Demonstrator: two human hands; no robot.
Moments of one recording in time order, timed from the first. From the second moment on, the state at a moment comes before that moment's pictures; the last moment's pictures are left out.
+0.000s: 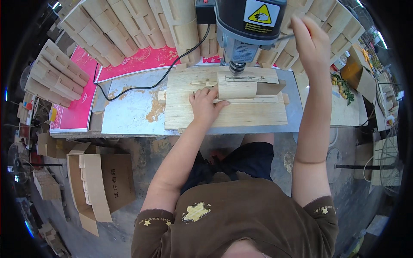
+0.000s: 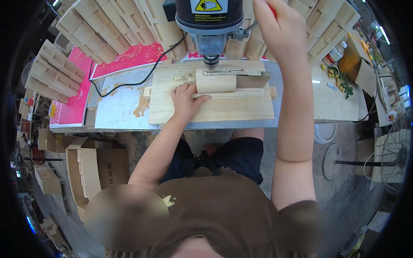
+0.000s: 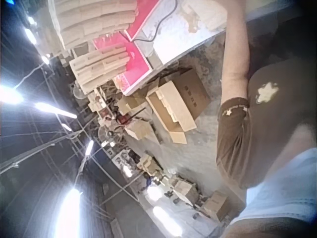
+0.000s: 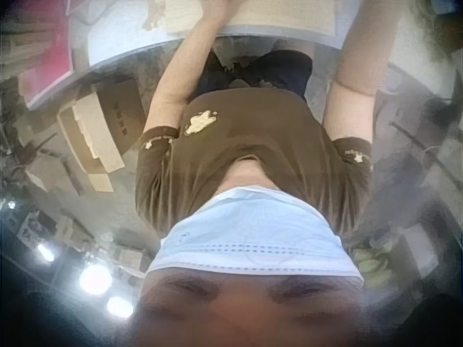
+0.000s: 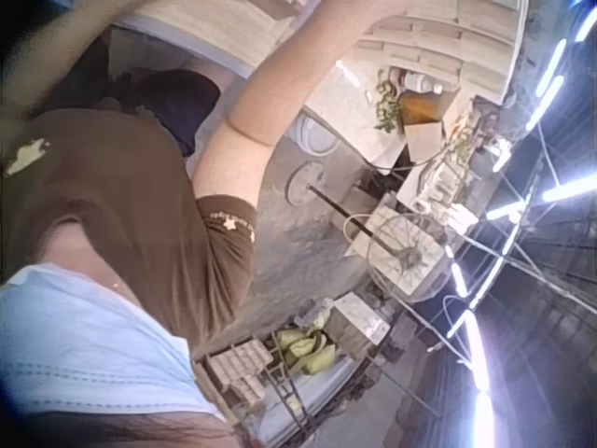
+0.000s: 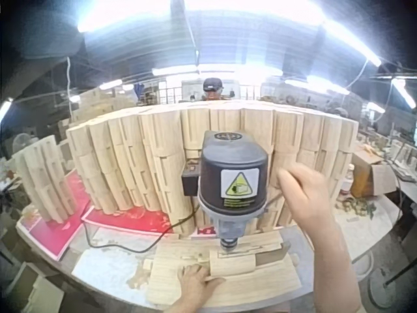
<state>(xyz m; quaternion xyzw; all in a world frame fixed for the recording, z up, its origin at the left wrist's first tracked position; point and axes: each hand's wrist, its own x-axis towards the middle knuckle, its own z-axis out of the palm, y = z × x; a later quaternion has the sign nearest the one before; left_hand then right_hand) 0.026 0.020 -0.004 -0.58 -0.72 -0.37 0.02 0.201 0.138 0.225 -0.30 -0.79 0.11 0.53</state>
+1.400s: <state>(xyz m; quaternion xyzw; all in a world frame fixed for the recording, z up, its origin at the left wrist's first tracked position) 0.021 0.030 -0.013 -0.59 -0.63 -0.51 -0.04 0.241 0.148 0.092 -0.35 -0.88 0.19 0.25</state>
